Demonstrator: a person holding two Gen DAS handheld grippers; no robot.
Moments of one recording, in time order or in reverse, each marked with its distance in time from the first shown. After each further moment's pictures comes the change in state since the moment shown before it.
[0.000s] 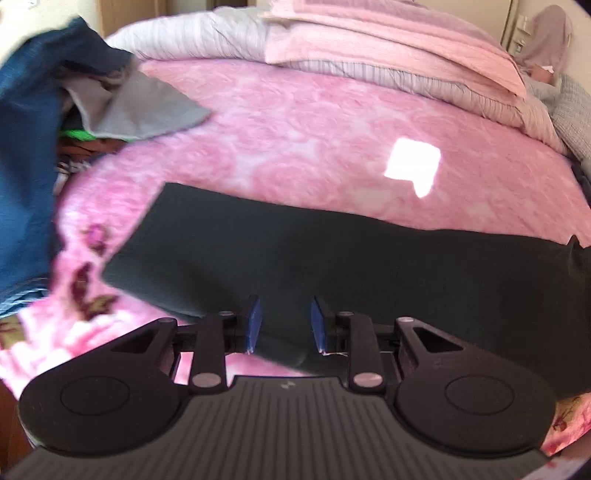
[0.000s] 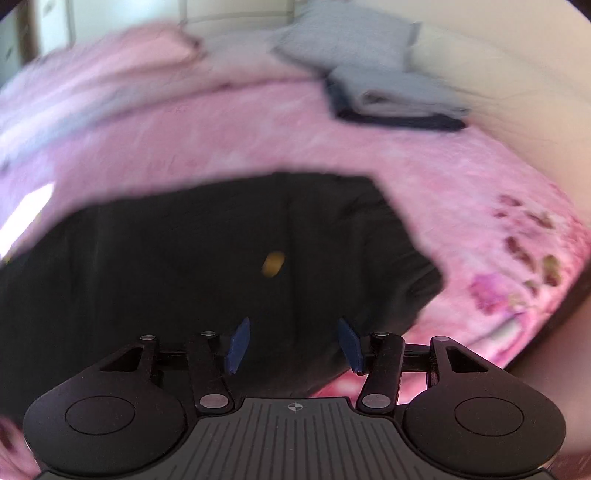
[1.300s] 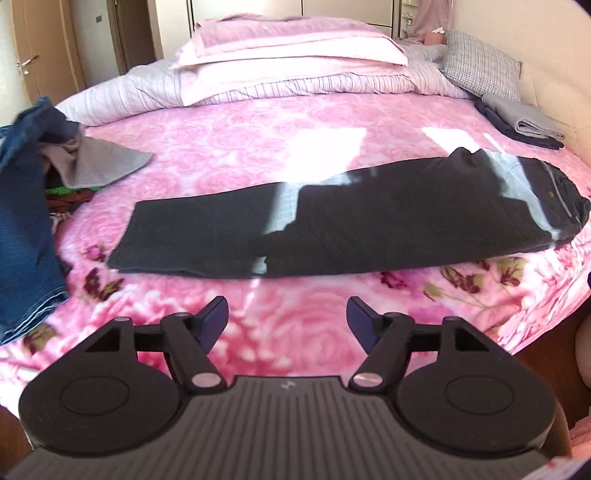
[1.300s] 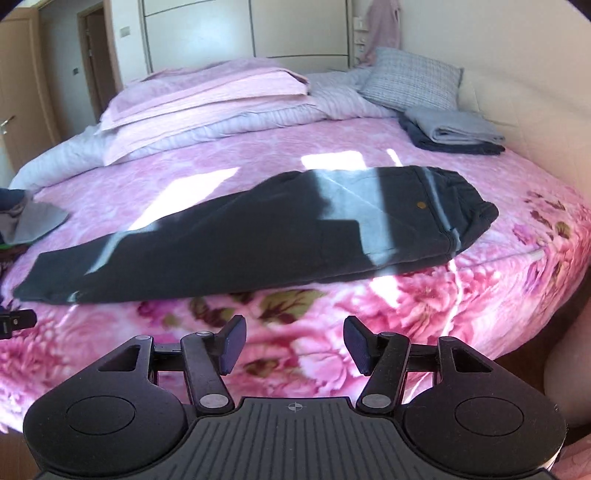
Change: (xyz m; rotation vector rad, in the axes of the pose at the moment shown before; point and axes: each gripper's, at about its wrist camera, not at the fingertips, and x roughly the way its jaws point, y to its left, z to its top) left arm -0.127 -0.011 -0.095 0.301 -0.127 -0.138; right arm -0.196 0.174 -0.129 0.046 -0.175 0.121
